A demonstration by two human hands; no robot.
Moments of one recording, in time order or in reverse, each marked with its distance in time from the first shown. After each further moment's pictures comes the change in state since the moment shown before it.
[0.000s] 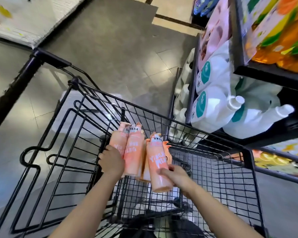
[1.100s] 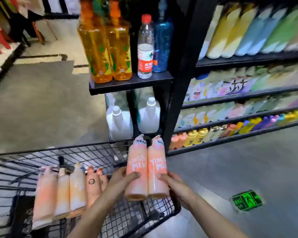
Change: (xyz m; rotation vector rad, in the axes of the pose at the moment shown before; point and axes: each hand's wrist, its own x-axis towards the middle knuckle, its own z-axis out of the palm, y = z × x) left_hand -0.300 0.173 0.021 -0.690 -0.779 0.521; right_hand -0.195 0.157 -0.203 0.654 0.225 -0.243
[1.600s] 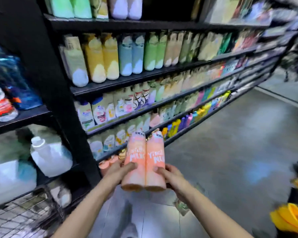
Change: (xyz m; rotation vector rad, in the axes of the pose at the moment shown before) left_hand 0.062 0.109 0.355 0.153 -0.397 0.195; right_hand -0.098 -0.047 -0.331 0.129 0.378 -0.256
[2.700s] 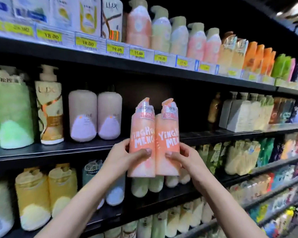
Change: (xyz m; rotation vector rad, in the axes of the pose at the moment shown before) left_hand 0.357 0.456 0.110 0.155 0.336 0.744; right_hand 0.353 -0.506 -0.203 -0.197 -0.157 -0.825
